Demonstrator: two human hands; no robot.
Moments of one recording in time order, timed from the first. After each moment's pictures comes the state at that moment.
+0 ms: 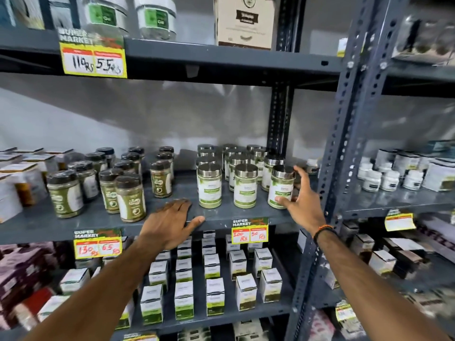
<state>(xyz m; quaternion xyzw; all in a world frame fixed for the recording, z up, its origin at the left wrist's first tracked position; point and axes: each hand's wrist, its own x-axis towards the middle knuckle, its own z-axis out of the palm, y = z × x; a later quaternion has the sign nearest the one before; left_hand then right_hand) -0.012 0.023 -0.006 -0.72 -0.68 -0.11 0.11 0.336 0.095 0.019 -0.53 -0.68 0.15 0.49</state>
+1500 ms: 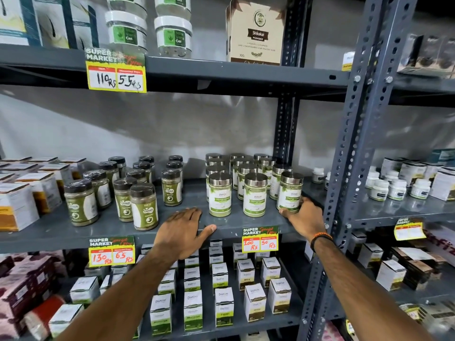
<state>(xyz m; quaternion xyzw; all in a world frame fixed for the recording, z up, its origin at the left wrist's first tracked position) -0.015 0.024 -0.011 -0.72 -0.68 -0.12 0.13 0.314 0.101 0.012 -0.65 -0.61 0.16 0.43</state>
